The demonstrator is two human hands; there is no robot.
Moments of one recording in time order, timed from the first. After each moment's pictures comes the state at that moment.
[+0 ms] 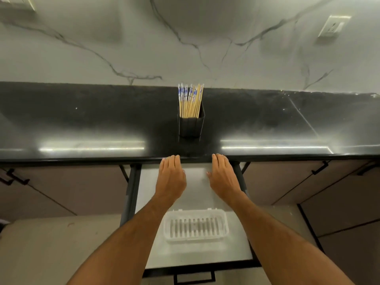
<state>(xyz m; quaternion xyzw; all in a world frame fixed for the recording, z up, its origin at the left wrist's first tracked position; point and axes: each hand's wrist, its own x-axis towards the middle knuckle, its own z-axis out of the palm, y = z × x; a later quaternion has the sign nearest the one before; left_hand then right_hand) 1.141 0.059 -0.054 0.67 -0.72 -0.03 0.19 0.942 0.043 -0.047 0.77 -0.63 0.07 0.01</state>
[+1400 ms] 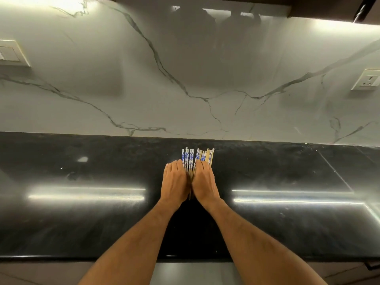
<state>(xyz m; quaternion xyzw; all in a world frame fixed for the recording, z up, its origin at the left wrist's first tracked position) 1.153 -0.241 0.005 0.67 -0.72 0.01 0.20 1.039 -0.249 0.016 0.73 -0.59 0.30 -0.15</state>
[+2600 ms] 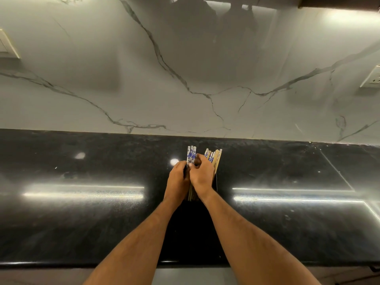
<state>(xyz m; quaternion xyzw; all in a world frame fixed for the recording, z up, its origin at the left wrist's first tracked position) 1.155 -0.270 -0.019 0.59 -0.60 -0.27 0.47 1.072 -0.283 0.025 0.54 -0.66 0.43 -0.30</state>
